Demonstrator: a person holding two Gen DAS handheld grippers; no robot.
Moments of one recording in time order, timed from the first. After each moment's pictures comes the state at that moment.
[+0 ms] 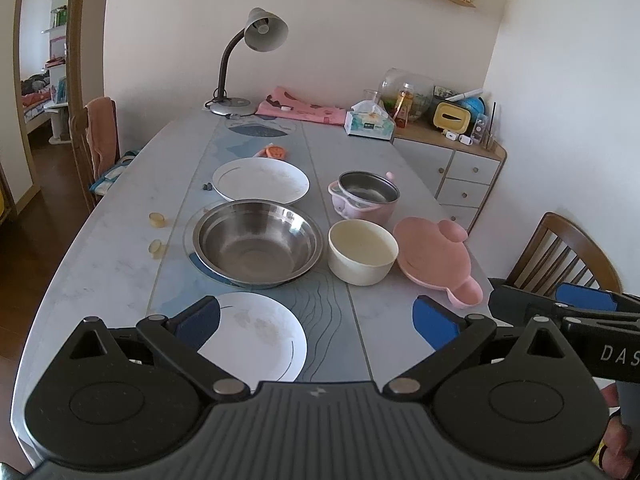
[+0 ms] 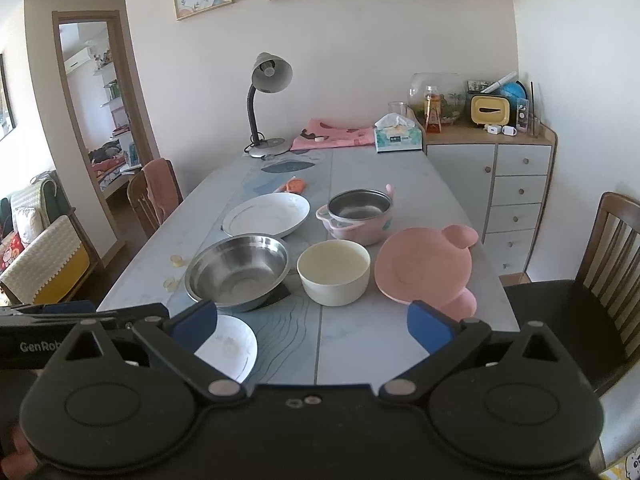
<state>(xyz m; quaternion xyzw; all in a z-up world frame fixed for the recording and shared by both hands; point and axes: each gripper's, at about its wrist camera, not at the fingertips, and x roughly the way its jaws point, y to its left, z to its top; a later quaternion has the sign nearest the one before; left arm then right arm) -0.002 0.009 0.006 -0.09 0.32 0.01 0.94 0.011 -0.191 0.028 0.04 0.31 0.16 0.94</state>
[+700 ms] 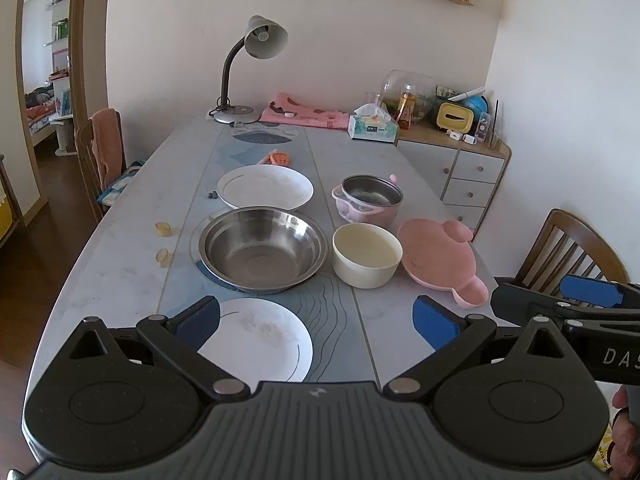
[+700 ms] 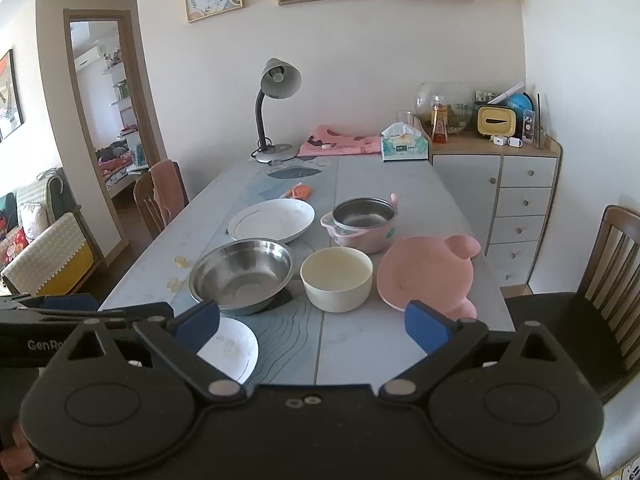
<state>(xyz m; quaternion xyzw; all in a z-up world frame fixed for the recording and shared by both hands) -0.006 0.007 0.012 -0.07 0.32 0.02 0.95 0.006 -0.192 0.032 0.03 0.29 0.17 0.94</state>
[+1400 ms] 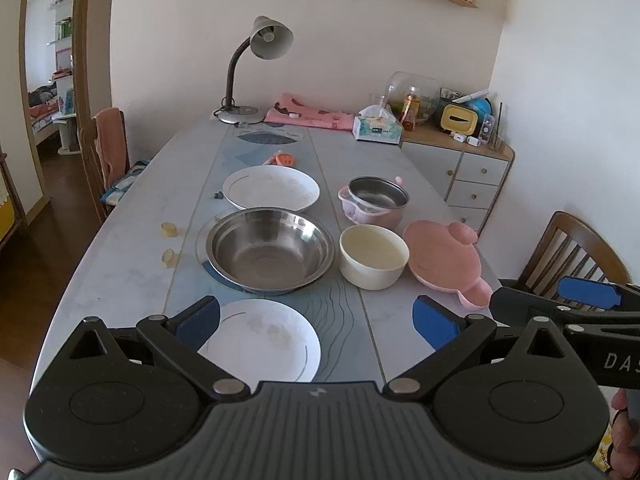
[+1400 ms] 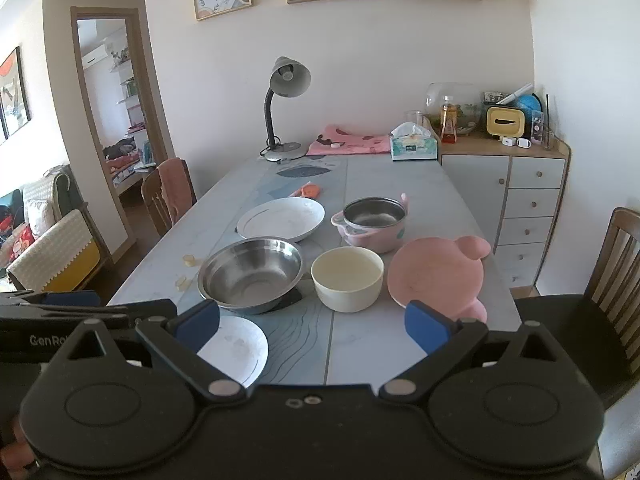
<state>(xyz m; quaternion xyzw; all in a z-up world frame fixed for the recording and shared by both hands) -0.005 0.013 0.014 -0.07 0.32 0.03 0.95 0.009 -0.185 0.033 0.03 0.30 0.19 0.94</state>
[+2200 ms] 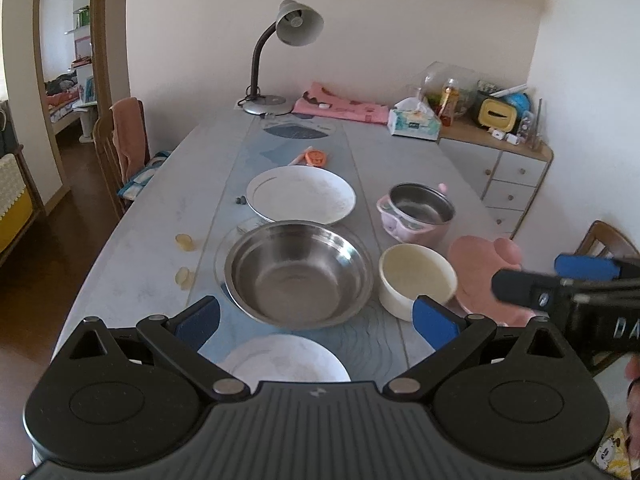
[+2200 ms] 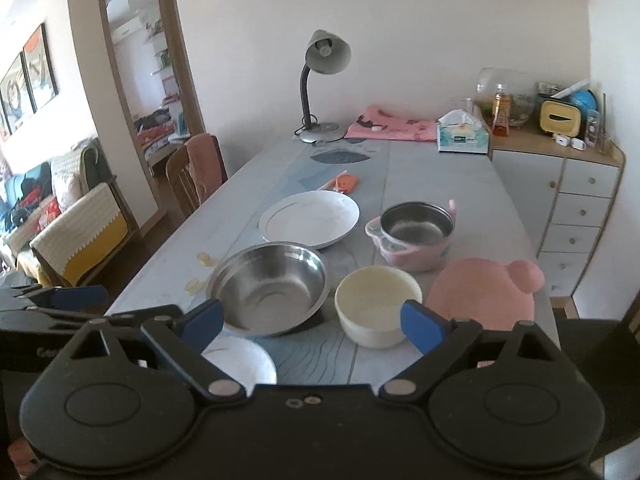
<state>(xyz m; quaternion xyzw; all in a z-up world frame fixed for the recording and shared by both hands) 0.080 0.037 0.009 -0.07 0.35 0.07 0.93 0.114 -0.161 0.035 0.00 0.33 0.25 0.91</state>
